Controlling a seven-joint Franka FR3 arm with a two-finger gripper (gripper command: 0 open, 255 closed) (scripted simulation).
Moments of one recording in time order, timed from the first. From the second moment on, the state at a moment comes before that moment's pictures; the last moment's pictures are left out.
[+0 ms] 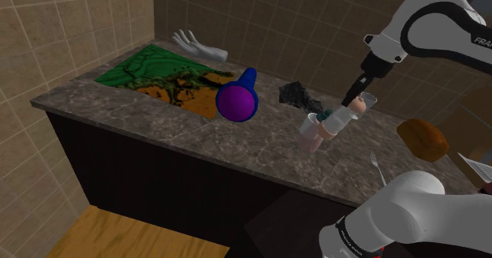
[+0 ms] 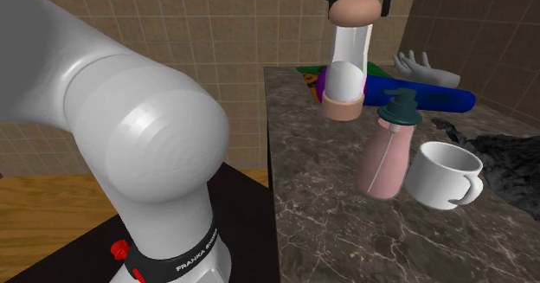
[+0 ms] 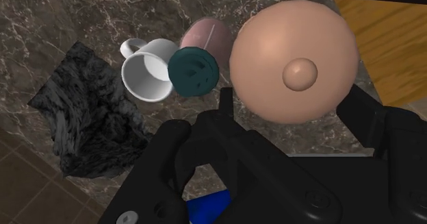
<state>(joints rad) -0.12 -0.84 -0.17 -2.42 -0.17 1.65 -0.36</state>
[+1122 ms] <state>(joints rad) -0.10 -0.75 -0.15 -2.14 -0.14 1.47 -0.37</state>
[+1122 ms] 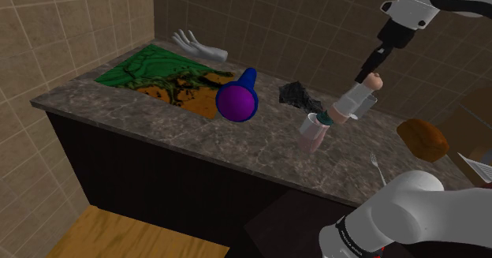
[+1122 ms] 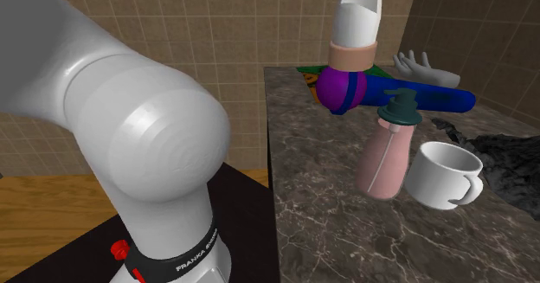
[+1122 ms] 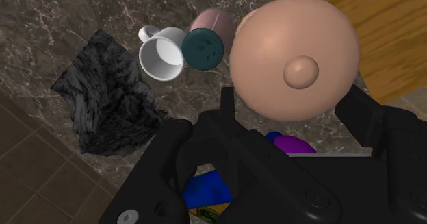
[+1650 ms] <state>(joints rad) -0.07 -0.47 -0.12 -1.95 -0.10 1.55 -0.32</state>
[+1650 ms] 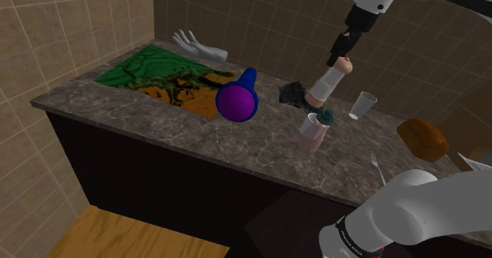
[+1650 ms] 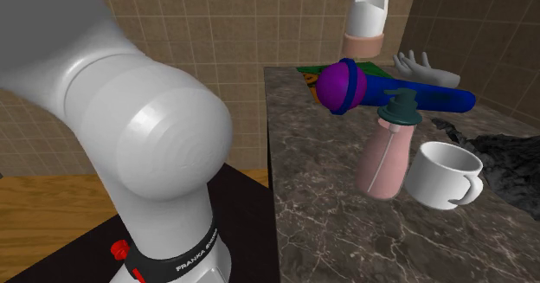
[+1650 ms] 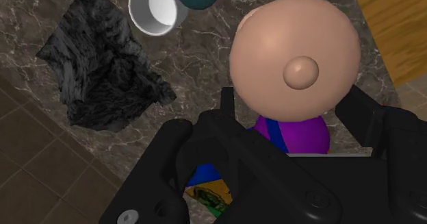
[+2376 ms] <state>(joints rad) -0.04 -0.05 -0.10 -1.54 -0.05 1.56 -0.27</state>
